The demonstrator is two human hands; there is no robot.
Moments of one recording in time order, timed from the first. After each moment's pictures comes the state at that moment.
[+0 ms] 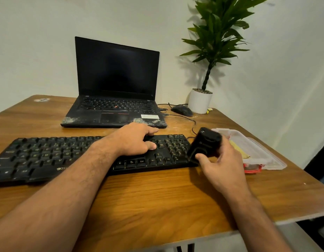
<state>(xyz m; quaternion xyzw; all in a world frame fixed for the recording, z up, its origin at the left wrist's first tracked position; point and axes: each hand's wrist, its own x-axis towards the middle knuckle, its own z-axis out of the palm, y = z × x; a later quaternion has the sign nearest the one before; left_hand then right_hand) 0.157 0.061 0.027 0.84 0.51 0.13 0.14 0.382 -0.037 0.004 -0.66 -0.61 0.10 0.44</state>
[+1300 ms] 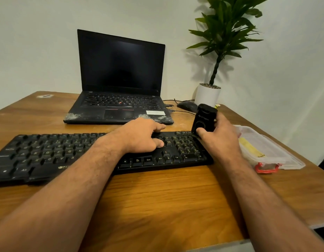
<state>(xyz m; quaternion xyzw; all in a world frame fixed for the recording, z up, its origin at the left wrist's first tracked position) 0.159 0.067 0.027 0.84 0.52 0.12 0.13 0.375 0.036 0.019 -0.69 -0.58 0.10 0.42</state>
